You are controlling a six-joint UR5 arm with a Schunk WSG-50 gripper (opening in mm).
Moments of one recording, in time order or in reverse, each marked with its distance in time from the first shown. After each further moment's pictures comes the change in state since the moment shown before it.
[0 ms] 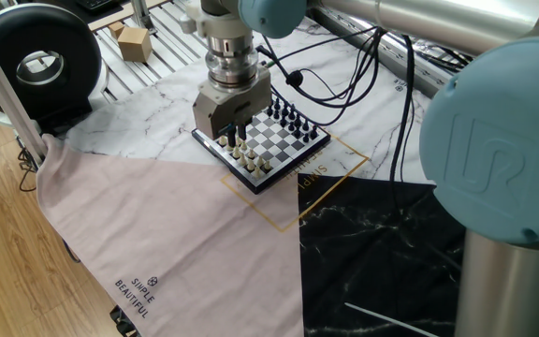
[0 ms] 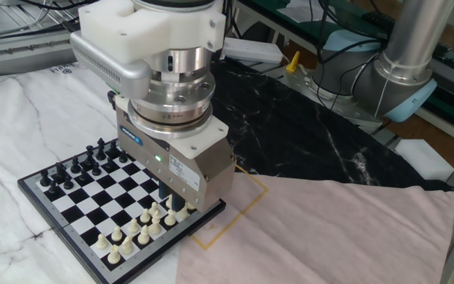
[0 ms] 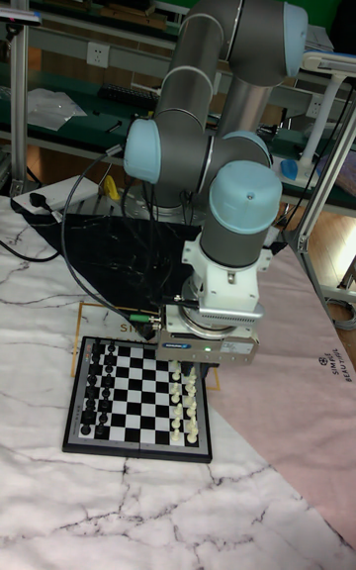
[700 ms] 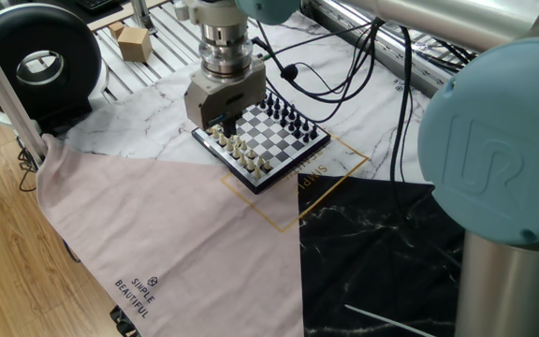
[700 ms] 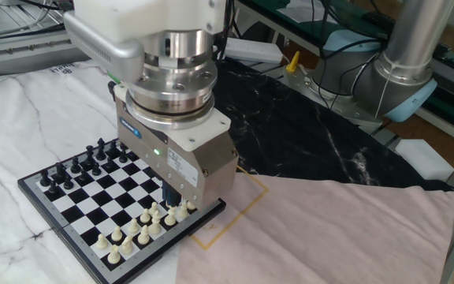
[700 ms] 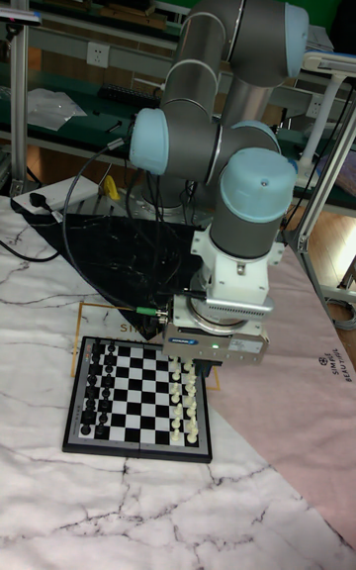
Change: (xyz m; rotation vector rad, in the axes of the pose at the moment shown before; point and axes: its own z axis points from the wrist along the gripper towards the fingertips) arm -0.012 0.009 -0.021 0.002 -0.022 0.052
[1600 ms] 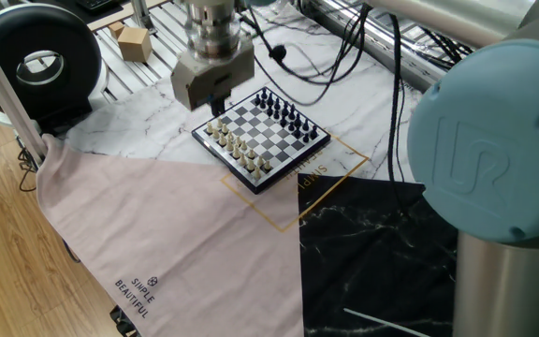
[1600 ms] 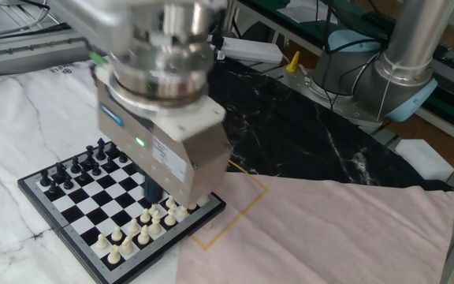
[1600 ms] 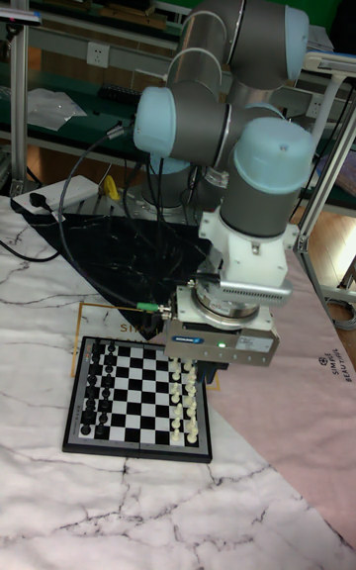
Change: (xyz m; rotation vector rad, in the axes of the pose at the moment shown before) arm -0.040 -0.008 -0.043 0.026 -0.092 -0.042
